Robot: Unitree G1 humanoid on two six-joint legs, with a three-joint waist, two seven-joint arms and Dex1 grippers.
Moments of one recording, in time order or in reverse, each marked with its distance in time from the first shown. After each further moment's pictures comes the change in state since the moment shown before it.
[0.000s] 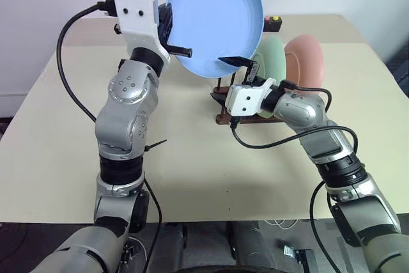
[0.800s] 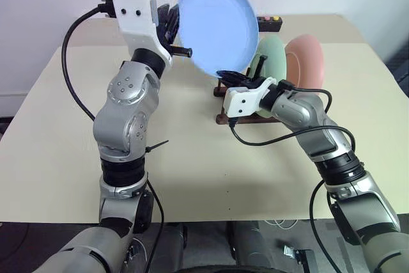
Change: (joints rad) left arm 0.001 -0.055 0.085 -0.033 -0.091 0.037 -0.030; right arm -0.011 0.001 0.004 0.045 -0.142 -0.058 -0.087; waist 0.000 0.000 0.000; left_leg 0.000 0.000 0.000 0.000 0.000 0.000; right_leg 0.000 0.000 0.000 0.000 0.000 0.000
